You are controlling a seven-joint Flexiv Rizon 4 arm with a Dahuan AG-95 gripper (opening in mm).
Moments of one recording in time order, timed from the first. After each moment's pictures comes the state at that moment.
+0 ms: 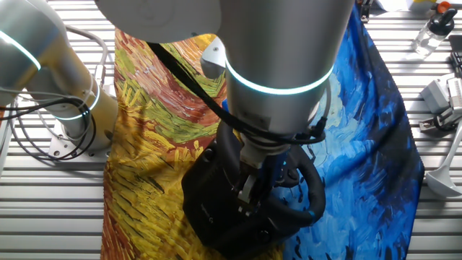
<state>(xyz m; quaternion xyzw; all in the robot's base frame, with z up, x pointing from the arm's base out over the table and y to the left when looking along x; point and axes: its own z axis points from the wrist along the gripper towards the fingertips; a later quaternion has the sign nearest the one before) 0.407 -0.245 0.259 0.96 -0.25 0.03 0.11</state>
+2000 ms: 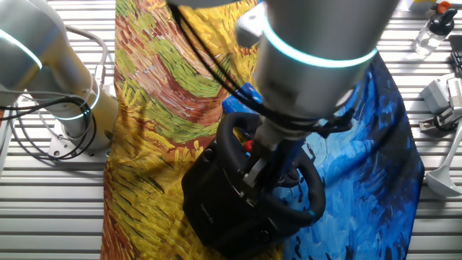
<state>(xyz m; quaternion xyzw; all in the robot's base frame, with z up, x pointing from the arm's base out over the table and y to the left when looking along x) 0.412 -0.232 0.287 0.92 -0.37 -0.01 0.14</state>
